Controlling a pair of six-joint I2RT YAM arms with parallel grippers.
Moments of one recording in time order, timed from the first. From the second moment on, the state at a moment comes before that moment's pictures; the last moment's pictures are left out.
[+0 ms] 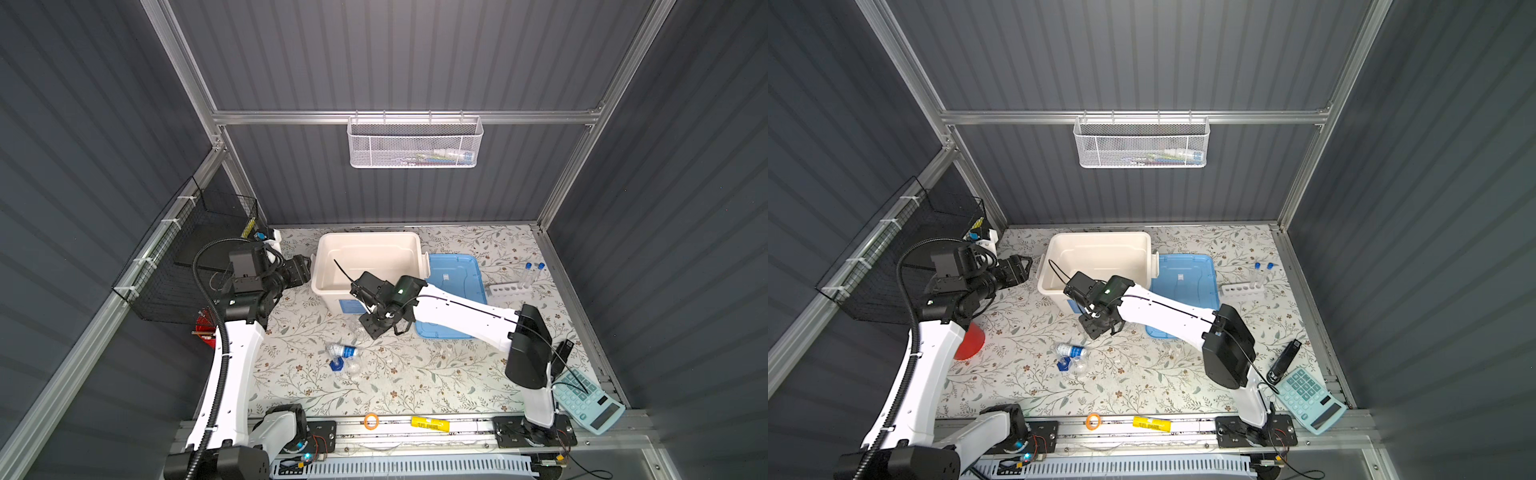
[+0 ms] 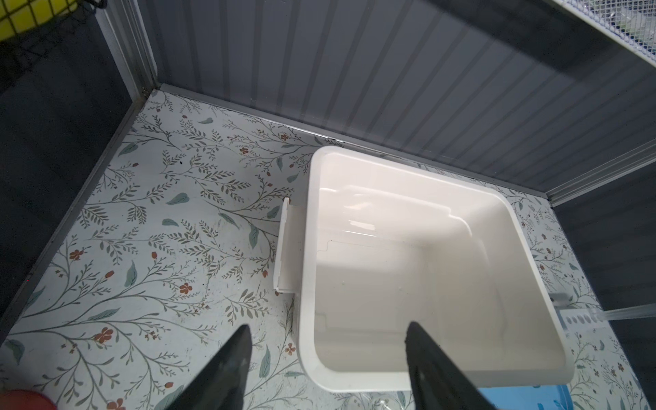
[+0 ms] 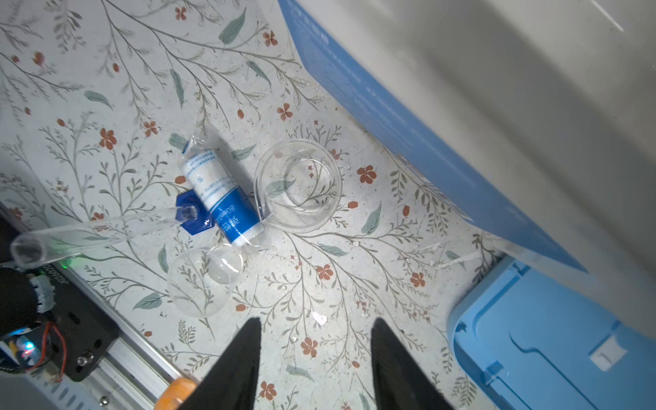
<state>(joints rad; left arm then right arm) 0.06 1.08 1.13 -0.61 0.25 -0.22 1.08 2.04 1.85 -0.98 0.08 0.30</state>
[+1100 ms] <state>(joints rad) 0.19 1.02 1.08 -0.63 0.23 -0.22 1.14 2.24 2.06 -0.94 0.06 0.08</state>
